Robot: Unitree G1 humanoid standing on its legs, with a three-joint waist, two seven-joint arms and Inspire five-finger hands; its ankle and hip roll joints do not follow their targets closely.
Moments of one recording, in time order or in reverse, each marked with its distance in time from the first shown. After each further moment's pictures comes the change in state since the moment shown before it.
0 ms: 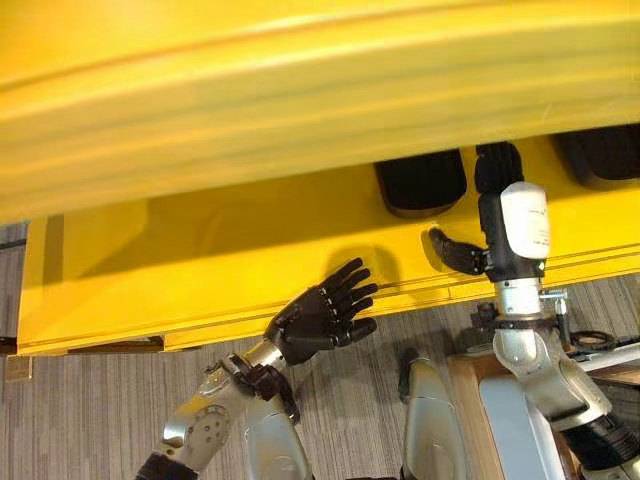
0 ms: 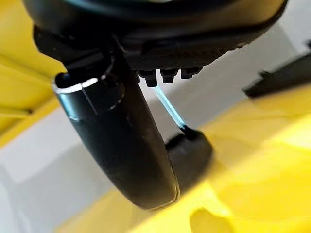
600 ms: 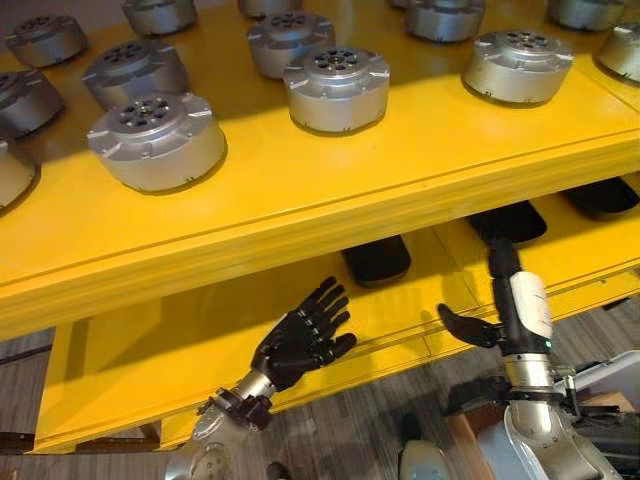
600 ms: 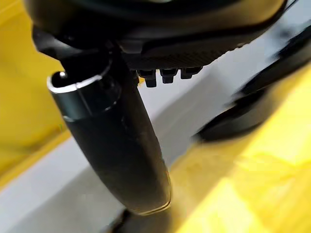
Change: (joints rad) left arm 0.130 -0.078 0.048 0.116 0.001 -0.218 0.000; right arm 0.236 0.091 -0.171 0.343 0.187 -0.200 -0.144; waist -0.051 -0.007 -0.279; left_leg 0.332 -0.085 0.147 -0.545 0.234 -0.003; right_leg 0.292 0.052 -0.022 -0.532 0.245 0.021
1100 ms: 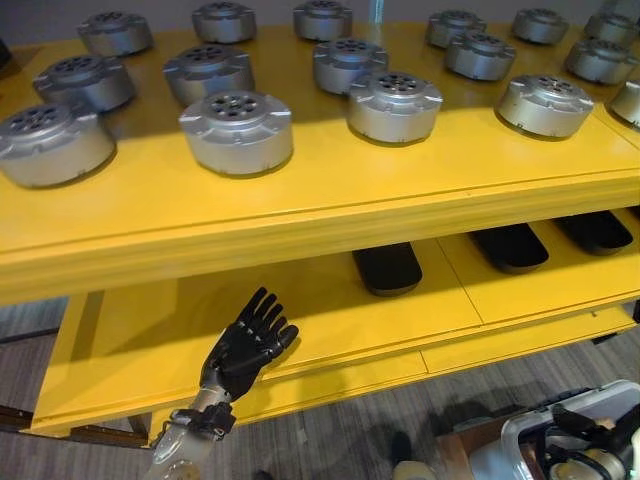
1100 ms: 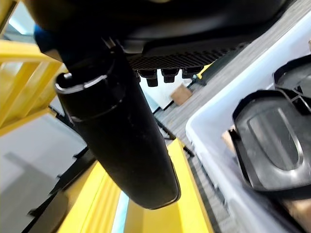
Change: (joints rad) left arm 0.030 0.009 0.140 0.086 0.010 -0.029 0.065; right arm 0.086 0.238 -0.259 0.289 0.406 0.174 -0.080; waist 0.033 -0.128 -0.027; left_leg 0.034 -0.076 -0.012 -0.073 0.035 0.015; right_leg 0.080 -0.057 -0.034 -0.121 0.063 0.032
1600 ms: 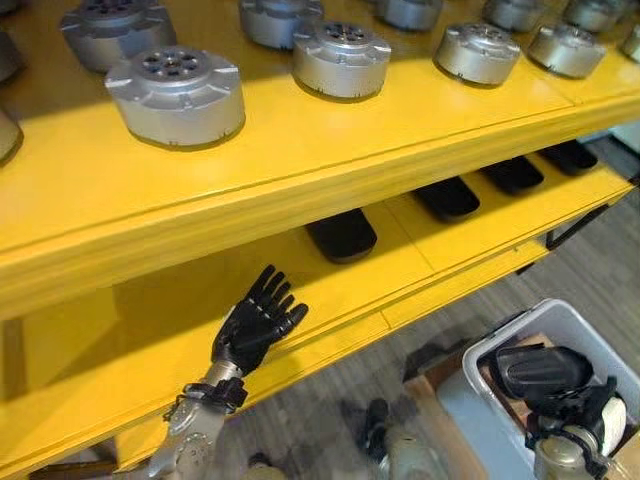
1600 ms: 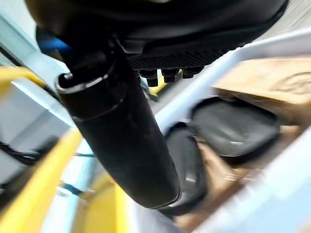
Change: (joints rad) left arm -0.066 0.013 0.007 -0.035 -0.007 -0.007 -0.012; right arm -0.058 -0.062 0.019 0.103 0.079 0.052 0.162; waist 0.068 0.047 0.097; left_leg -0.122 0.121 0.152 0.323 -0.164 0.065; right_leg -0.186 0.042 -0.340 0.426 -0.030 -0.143
